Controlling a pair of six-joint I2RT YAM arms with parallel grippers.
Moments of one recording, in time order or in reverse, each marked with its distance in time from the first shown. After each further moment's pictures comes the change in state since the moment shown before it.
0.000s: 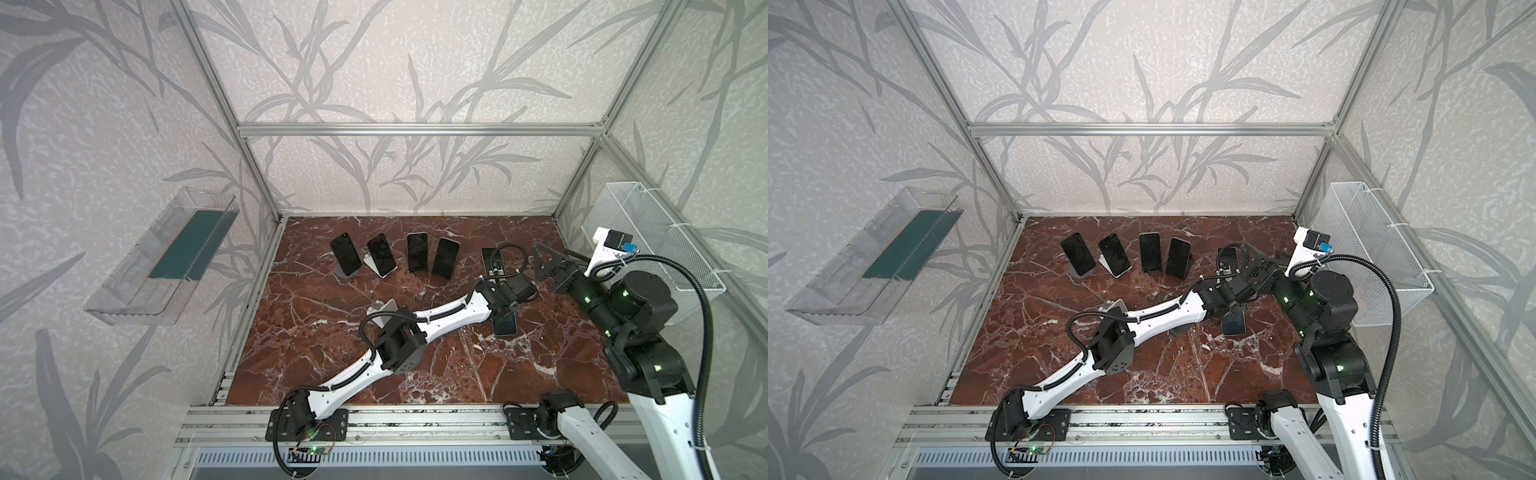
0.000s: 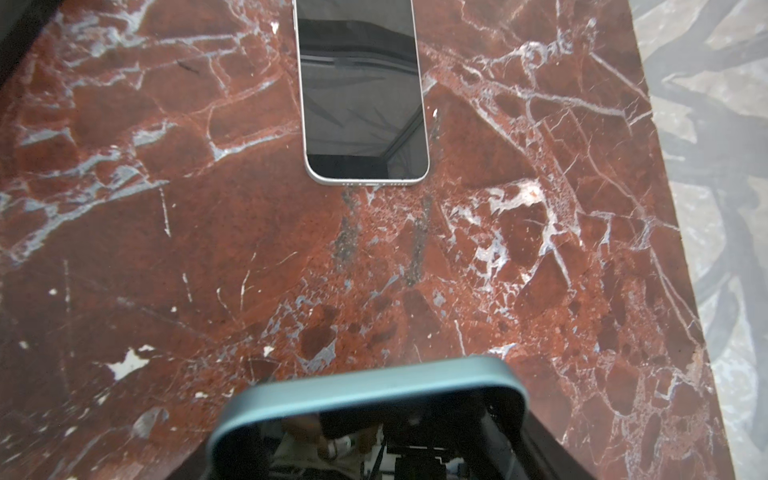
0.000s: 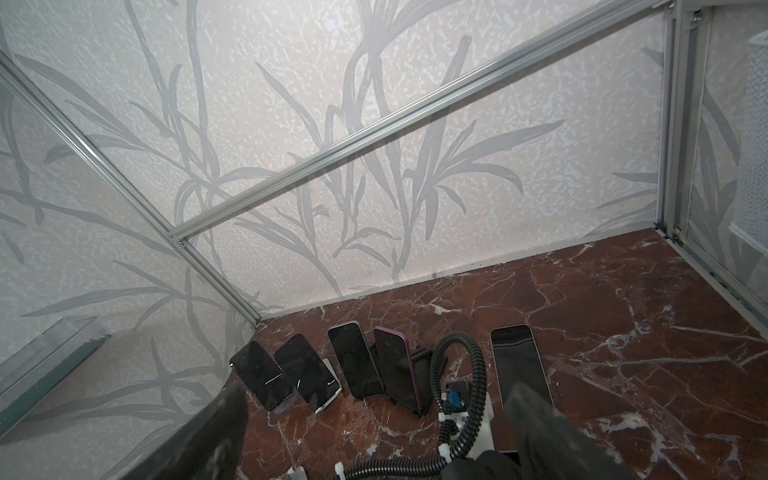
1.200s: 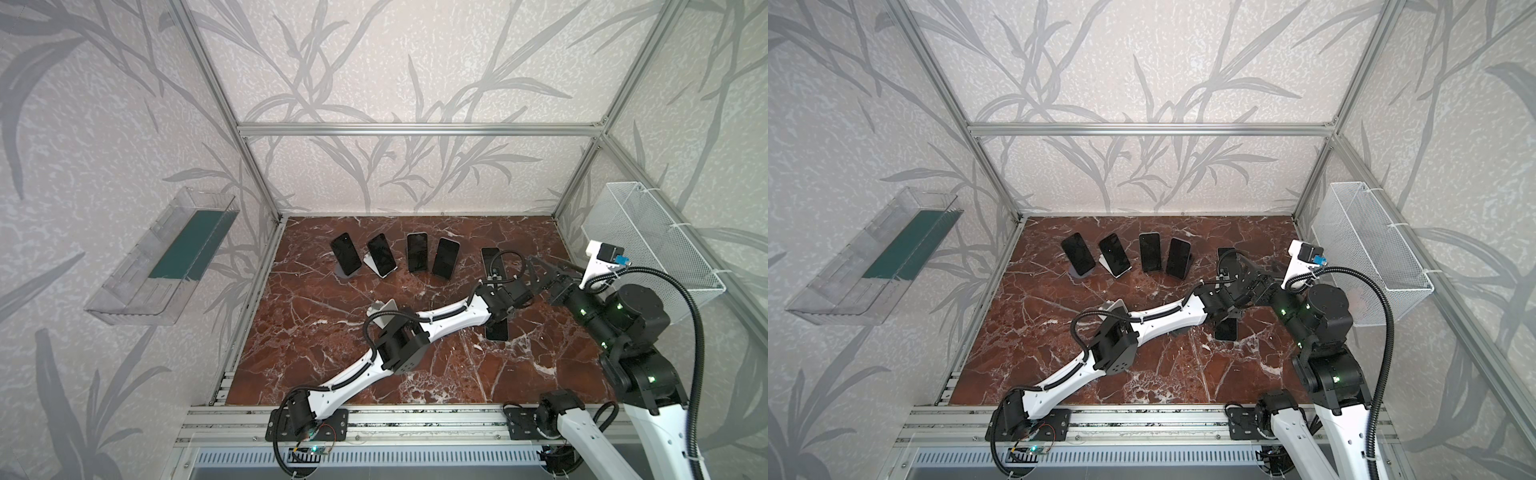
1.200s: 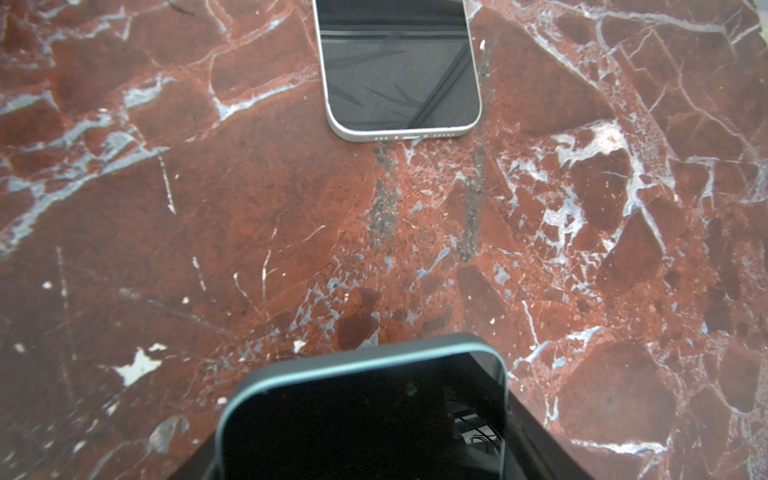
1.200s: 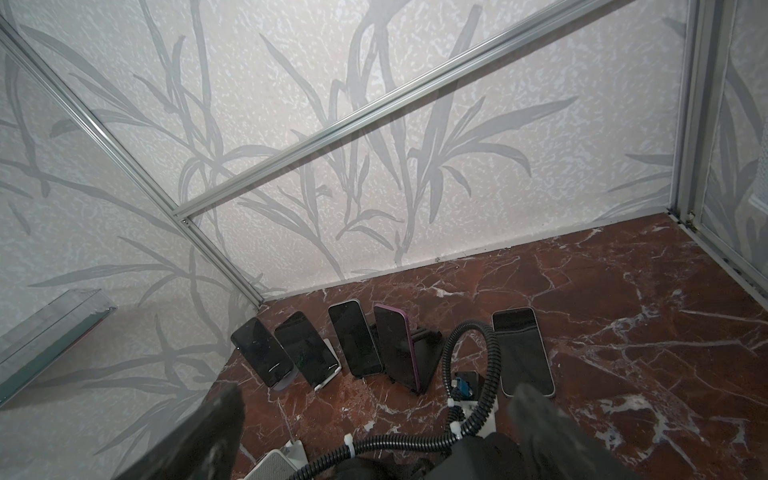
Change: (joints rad) left arm 0.010 -0.006 -0.111 0.050 0.019 0.056; right arm 0.000 -0.089 -0.103 -0.007 -0.026 -0.029
